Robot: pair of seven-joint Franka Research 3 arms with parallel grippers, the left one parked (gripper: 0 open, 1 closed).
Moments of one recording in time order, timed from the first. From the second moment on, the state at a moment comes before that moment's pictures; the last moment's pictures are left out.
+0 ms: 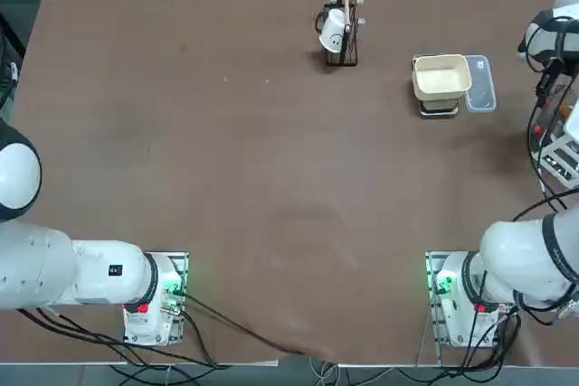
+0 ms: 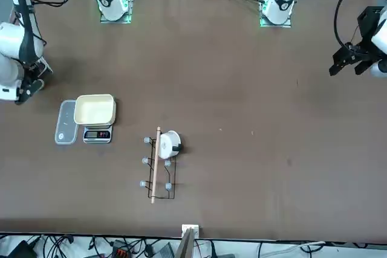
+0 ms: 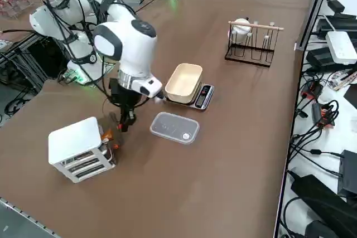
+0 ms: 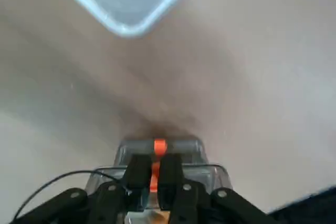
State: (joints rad) arm -0.34 0.27 -0.05 -2.07 -0.50 2.15 -0.86
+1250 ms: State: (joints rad) arm -0.25 0.29 -0.02 -1.75 -0.35 1.77 -0.85
